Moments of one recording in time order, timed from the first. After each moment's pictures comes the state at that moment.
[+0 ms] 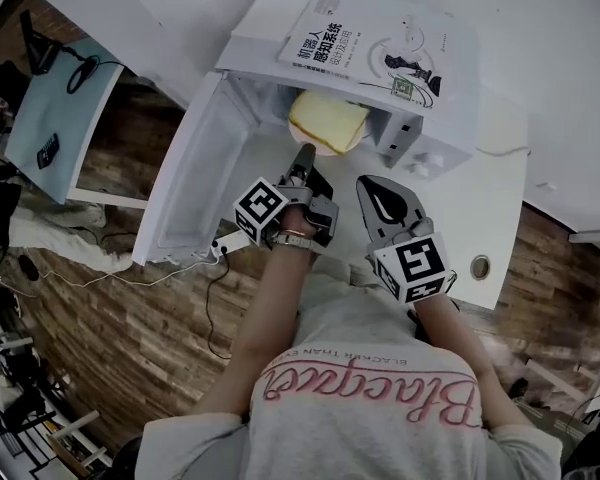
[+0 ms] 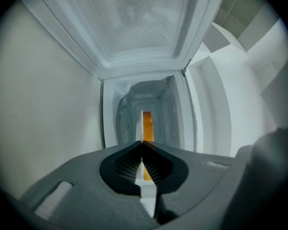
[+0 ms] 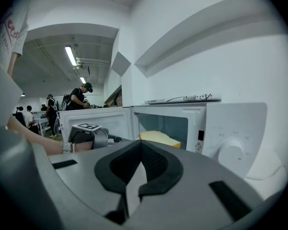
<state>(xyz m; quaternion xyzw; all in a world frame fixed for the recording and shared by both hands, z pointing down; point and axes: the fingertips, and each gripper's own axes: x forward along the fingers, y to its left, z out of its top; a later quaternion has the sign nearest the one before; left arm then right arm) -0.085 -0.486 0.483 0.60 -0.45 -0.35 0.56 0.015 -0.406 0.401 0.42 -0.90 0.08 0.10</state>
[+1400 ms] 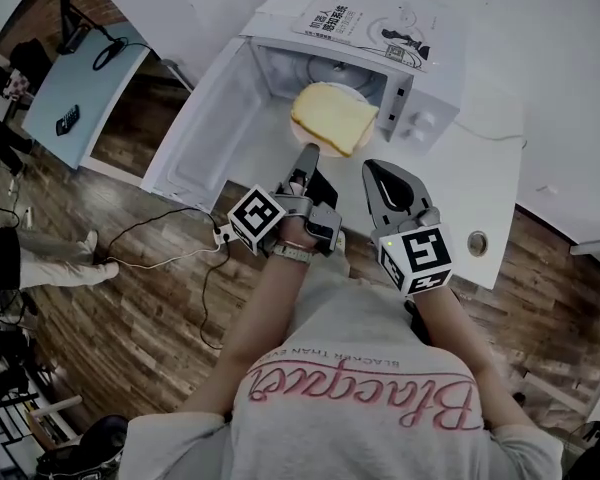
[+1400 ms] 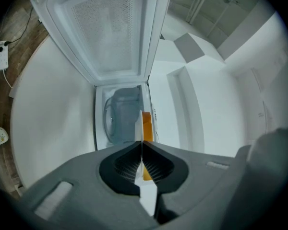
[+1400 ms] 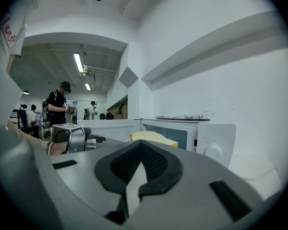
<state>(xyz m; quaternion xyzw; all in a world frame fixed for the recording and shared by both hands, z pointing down) -0.072 -0.367 0.419 0.63 -0.42 -0.40 0.51 0.030 -0.324 0.364 0.42 -0.91 0.03 0.05</state>
